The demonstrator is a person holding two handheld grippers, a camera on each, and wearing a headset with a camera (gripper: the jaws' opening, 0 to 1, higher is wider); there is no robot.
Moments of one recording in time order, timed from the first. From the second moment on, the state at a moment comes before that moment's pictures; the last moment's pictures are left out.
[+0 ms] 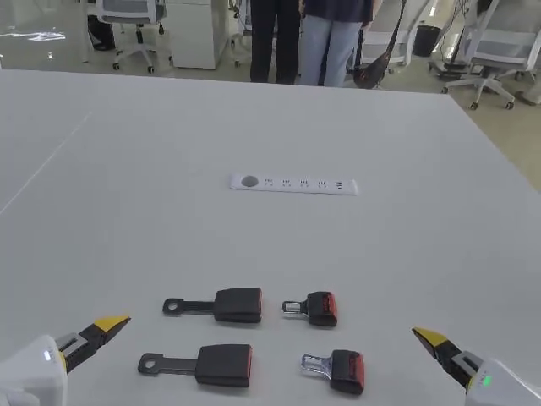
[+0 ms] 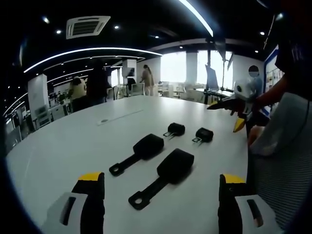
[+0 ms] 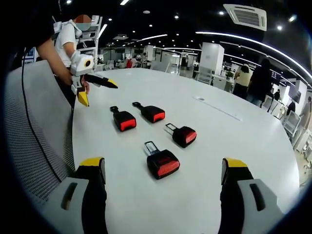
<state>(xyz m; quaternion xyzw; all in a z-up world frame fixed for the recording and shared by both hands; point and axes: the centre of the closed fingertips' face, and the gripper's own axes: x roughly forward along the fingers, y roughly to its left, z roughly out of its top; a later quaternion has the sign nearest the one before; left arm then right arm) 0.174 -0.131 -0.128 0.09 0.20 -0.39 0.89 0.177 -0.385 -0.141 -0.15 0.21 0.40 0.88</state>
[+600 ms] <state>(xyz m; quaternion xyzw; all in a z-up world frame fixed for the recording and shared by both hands) 0.186 -0.146 -0.132 0.13 0.22 -0.44 0.86 0.181 -0.396 -0.145 -0.18 0.24 0.41 0.86</state>
